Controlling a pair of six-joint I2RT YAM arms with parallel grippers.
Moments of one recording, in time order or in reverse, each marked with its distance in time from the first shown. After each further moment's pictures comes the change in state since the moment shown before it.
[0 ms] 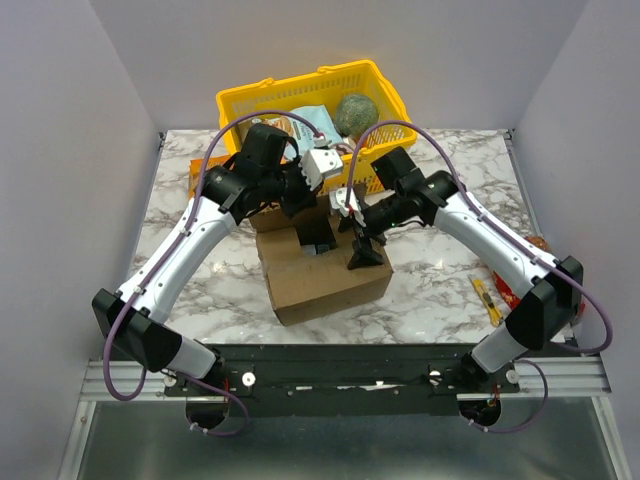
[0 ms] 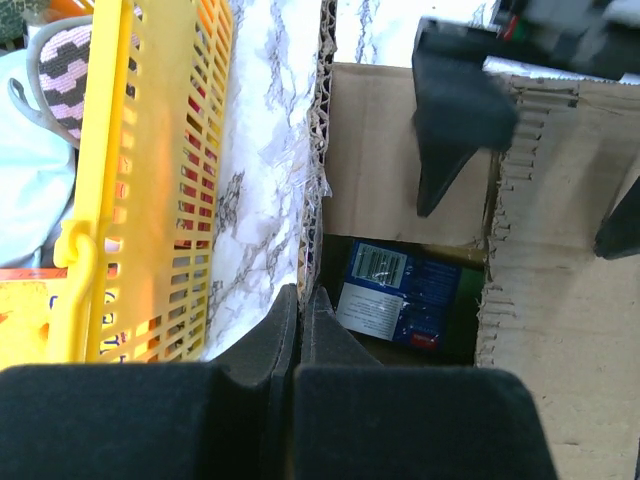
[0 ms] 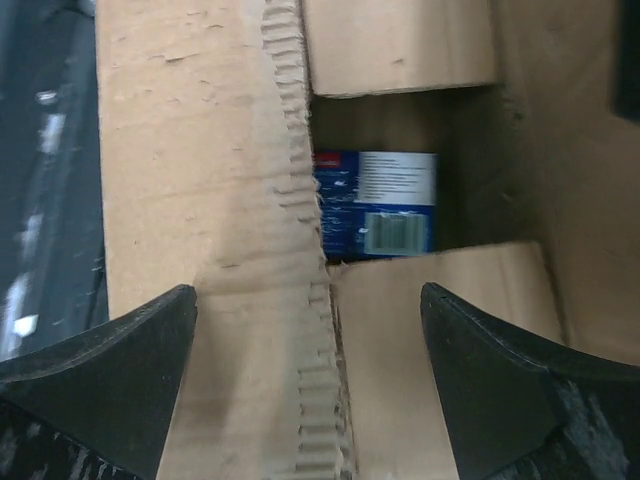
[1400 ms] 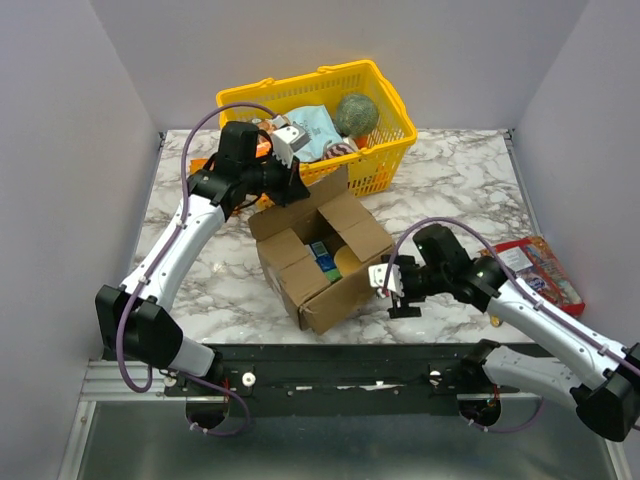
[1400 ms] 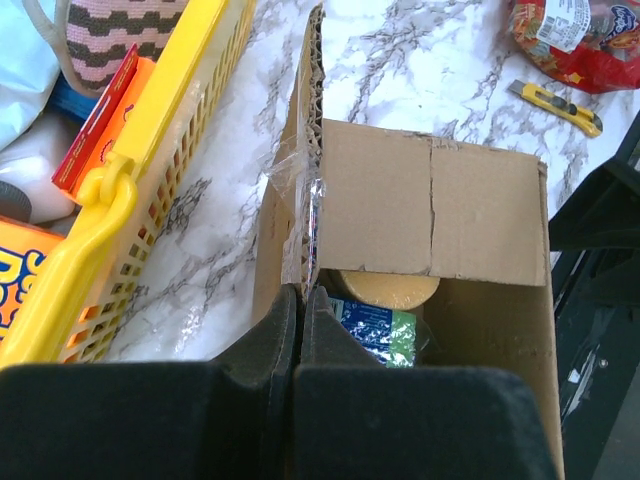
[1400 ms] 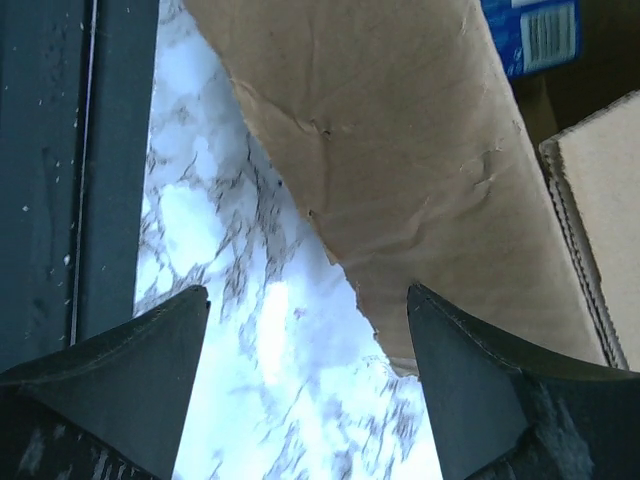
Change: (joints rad) left arm 0.189 0.008 -0.150 0.253 0.195 -0.390; right arm 0.054 -0.542 -0.677 0.209 0.304 -0.055
